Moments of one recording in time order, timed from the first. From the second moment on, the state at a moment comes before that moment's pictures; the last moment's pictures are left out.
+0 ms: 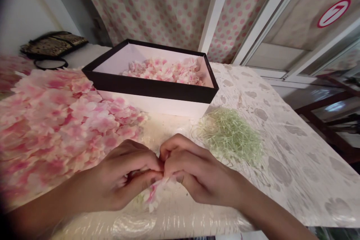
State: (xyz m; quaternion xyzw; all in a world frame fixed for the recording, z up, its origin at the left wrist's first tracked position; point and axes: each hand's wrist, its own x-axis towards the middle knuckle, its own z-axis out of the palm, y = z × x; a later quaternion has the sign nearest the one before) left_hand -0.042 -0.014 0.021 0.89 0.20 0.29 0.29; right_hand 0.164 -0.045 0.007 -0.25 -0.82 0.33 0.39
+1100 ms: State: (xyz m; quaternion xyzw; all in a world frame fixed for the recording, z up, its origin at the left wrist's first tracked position) left_hand -0.044 0.026 0.015 0.41 0.39 0.47 0.68; right_hand 0.183 -0.003 0.033 -0.32 -0.49 0.54 0.61
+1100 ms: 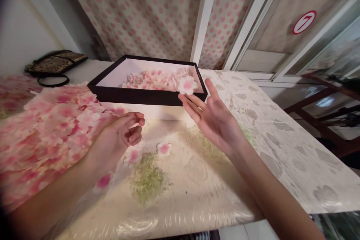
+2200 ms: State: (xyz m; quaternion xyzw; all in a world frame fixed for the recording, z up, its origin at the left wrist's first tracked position) left_hand -0.082 0.052 0.024 0.87 0.43 0.12 0.22; right_hand 0.144 -0.015 -0.034 -0.55 -0.75 0.25 0.25
